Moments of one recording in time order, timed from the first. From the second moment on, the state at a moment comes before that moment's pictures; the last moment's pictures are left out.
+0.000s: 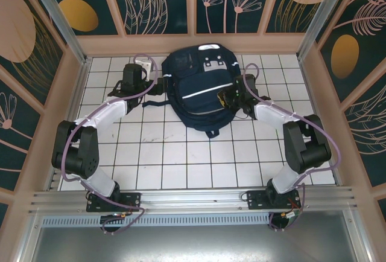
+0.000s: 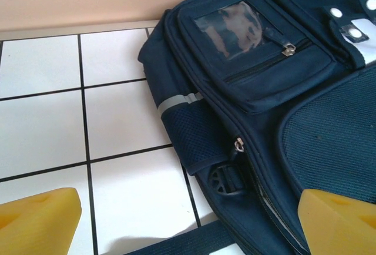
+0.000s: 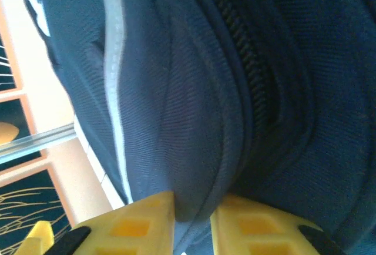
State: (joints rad) left arm -0.28 1.63 1.10 -0.03 0.07 -0.13; right arm 0.36 1.65 0.98 -0.06 -0.29 1.31
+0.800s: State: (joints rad) left arm -0.28 1.91 1.21 -0.04 0.50 -0.07; right arm 0.23 1.64 1.01 -0.10 -0.25 1.15
